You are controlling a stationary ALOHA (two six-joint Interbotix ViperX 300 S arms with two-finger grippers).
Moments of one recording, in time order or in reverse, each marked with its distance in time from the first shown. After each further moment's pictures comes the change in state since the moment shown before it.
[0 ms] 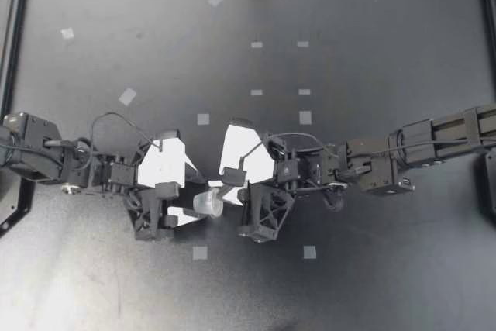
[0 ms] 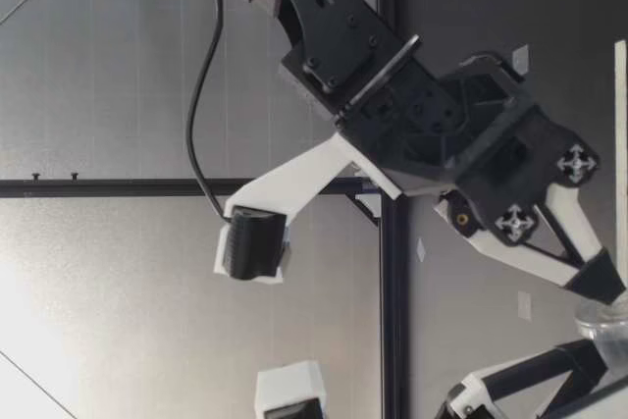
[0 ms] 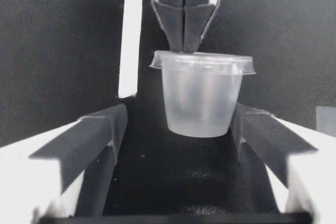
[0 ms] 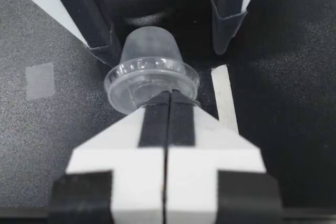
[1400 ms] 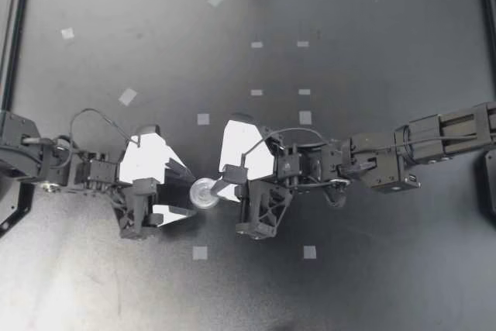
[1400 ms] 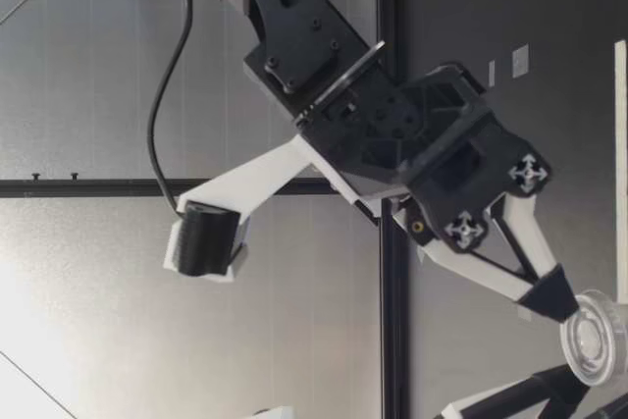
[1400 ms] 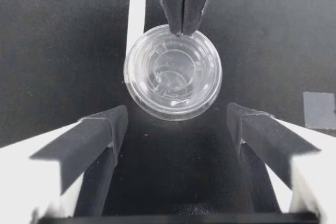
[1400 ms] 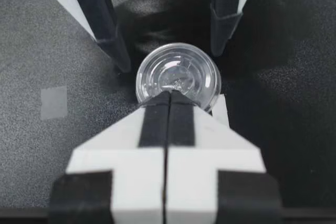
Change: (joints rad) left arm 0.000 -0.063 0.081 0.000 -0.089 0.002; right arm -0.005 -0.035 -0.003 0.000 -0.021 -0.037
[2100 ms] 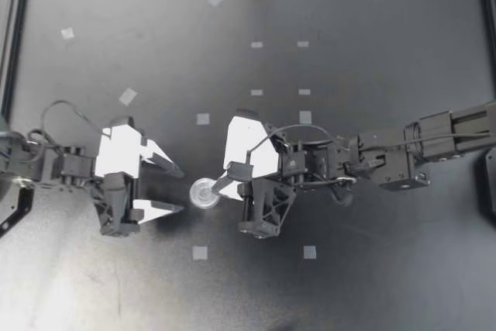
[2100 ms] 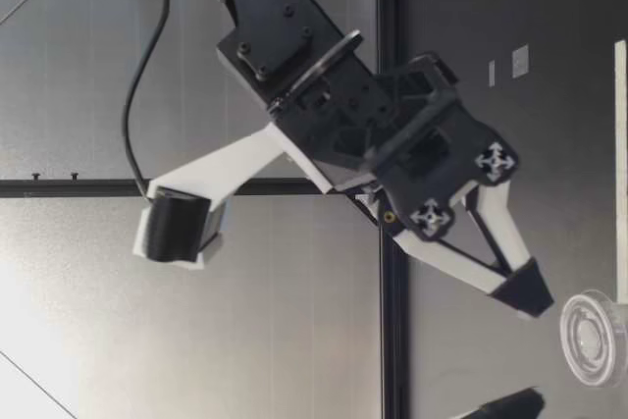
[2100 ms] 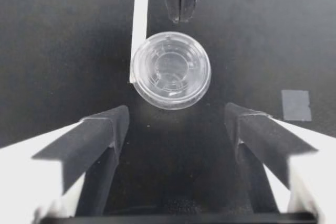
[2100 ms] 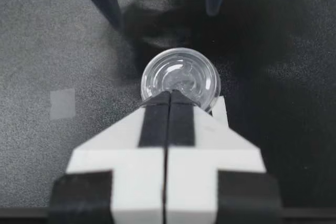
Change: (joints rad) left arm 0.000 -0.141 0.069 -0.002 0.014 0.009; right arm 0.000 -0.035 0.017 0.000 0.005 0.000
